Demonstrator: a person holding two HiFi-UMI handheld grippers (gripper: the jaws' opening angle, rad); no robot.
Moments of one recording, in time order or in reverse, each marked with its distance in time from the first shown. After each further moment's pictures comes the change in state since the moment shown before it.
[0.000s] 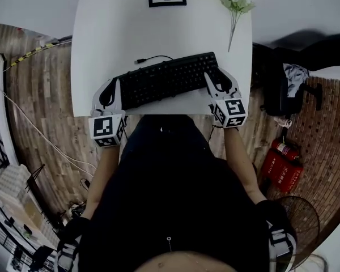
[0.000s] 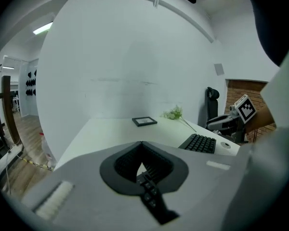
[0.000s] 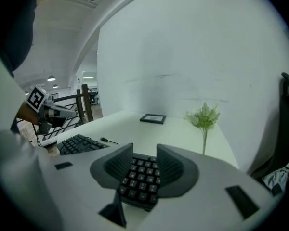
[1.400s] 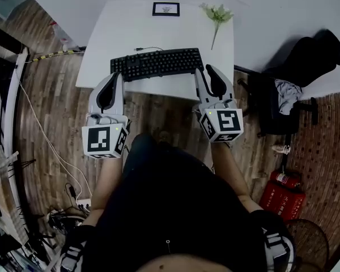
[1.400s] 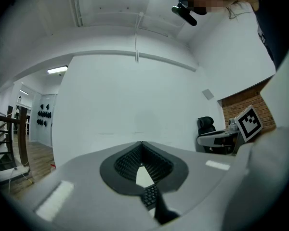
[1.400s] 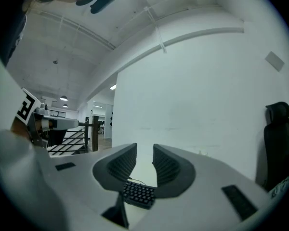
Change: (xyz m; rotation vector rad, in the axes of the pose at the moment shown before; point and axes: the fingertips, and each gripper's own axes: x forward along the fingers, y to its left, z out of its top) left arm -0.215 -0.176 0.120 0.099 -0.458 0.123; right arm -0.225 0.074 0.102 -0.058 -0.463 0.021
